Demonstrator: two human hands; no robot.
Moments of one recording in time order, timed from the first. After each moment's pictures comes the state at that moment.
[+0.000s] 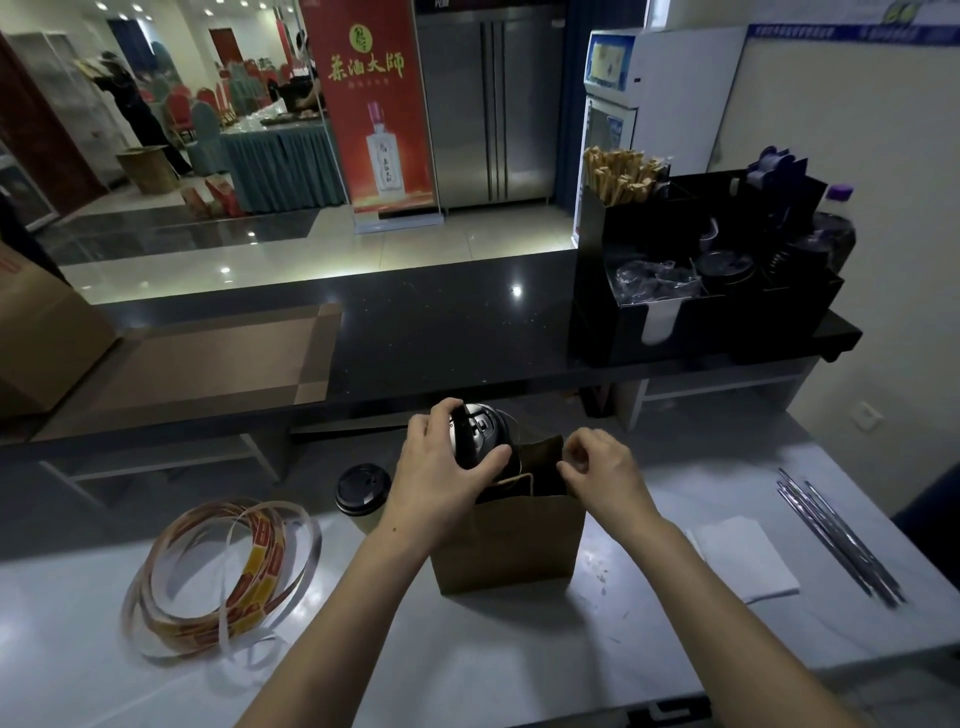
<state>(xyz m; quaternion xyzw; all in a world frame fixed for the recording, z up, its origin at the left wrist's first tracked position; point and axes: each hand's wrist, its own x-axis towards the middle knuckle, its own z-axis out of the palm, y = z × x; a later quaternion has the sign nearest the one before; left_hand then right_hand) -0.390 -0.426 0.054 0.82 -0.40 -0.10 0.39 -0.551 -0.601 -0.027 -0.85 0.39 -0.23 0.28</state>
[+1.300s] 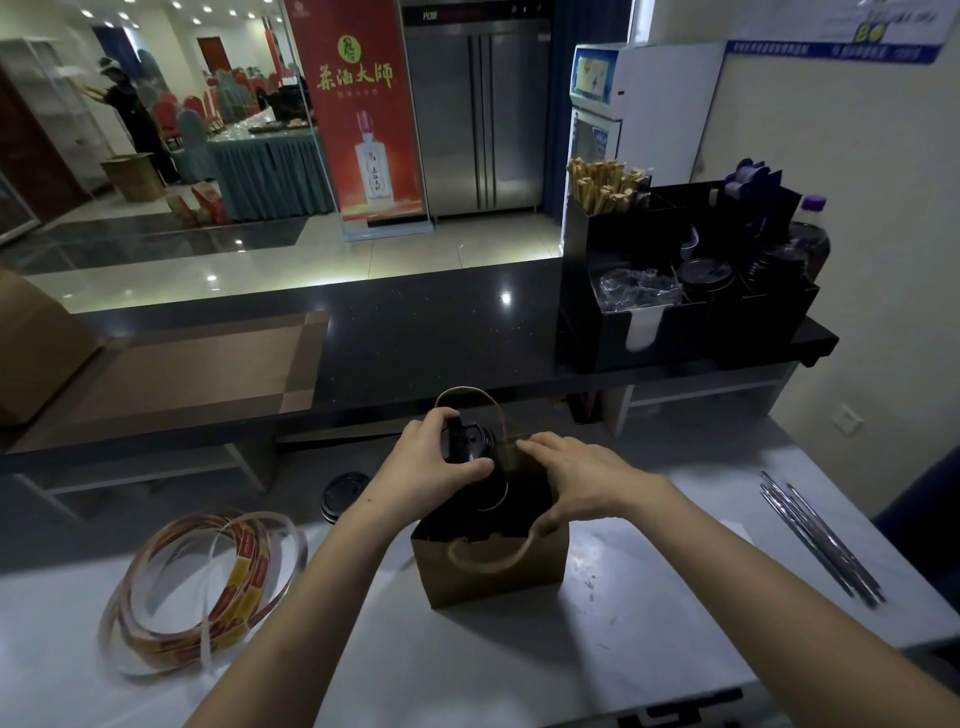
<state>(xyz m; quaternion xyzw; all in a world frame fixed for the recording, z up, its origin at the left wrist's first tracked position) -0.369 -0.441 0.069 0.81 -0.43 -0.23 0.31 -0.545 -0.619 0.017 -0.96 0.21 0.09 0.14</state>
